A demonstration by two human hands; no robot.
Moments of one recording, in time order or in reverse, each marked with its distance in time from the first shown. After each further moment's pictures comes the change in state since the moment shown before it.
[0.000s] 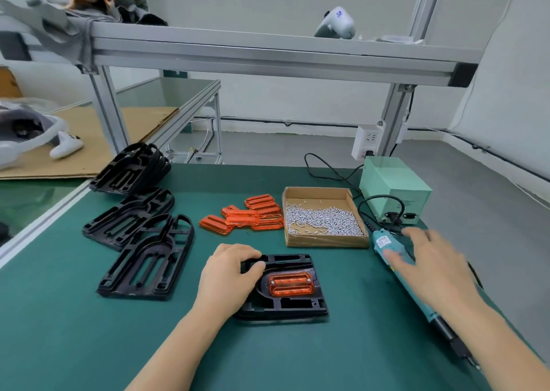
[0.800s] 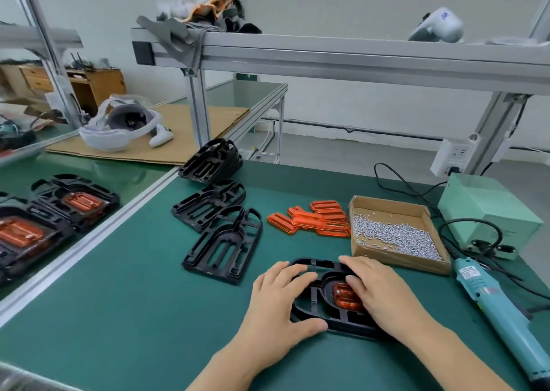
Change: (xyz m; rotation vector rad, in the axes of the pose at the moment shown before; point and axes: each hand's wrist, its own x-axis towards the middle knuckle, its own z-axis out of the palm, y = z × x) left_hand -0.056 -0.023 -0.014 0.116 -0.154 0.092; right_hand -0.010 -0.121 0.063 0.320 -0.167 -0.688
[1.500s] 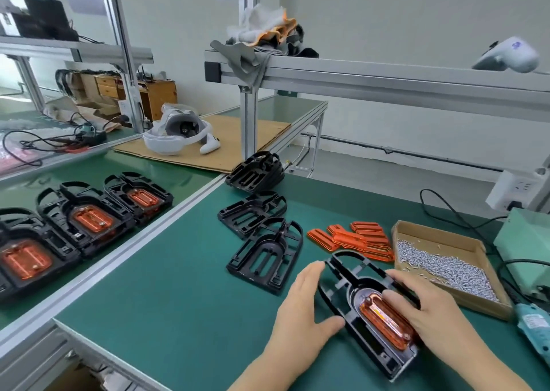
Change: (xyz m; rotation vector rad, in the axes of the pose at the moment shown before) left_hand -0.007 -0.001 -0.011 -0.354 0.144 -0.214; right_hand -0.001 -0.019 -0.025 0.390 0.036 0.073
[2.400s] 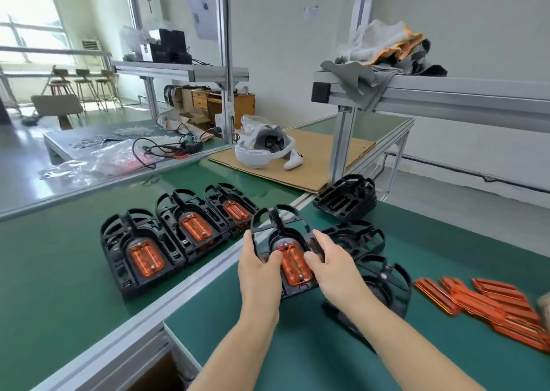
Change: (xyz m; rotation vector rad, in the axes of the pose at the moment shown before) left_hand 0.027 -0.065 -0.172 -0.597 0.905 -0.288; right_hand 0.120 -0.210 0.173 0.253 -0.265 -0.224
